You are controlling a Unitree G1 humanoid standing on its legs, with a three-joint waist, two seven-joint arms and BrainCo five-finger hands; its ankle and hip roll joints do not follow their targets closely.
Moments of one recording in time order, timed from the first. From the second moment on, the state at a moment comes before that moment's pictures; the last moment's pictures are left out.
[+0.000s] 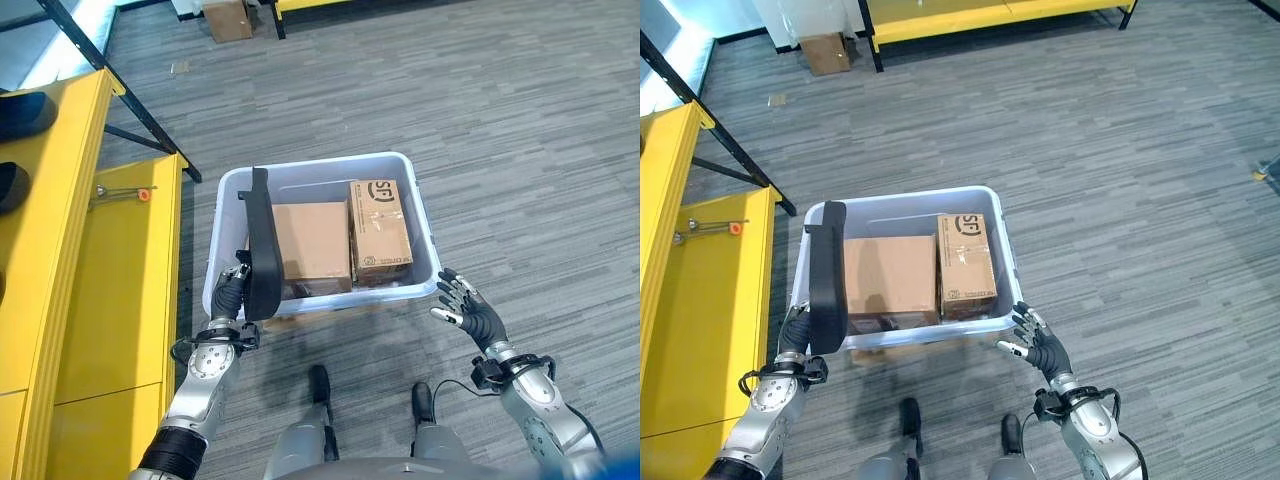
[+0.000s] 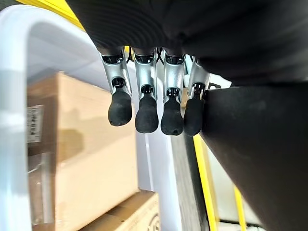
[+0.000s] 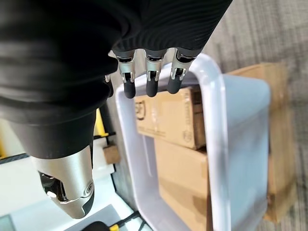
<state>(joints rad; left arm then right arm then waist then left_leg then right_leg) 0.04 0.38 -0.13 0.19 -0.37 -0.15 0.24 0.16 -0.48 0.27 0.03 0.53 -0.12 0.03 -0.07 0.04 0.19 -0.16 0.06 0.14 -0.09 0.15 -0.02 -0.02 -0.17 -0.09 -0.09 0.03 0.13</state>
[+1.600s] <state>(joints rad) 0.16 0.37 -0.07 0.02 -0.40 -0.14 0.11 0.14 -0.47 0.24 0.03 0.49 -0.11 0.04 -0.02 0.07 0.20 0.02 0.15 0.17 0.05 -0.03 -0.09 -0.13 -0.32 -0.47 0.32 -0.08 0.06</state>
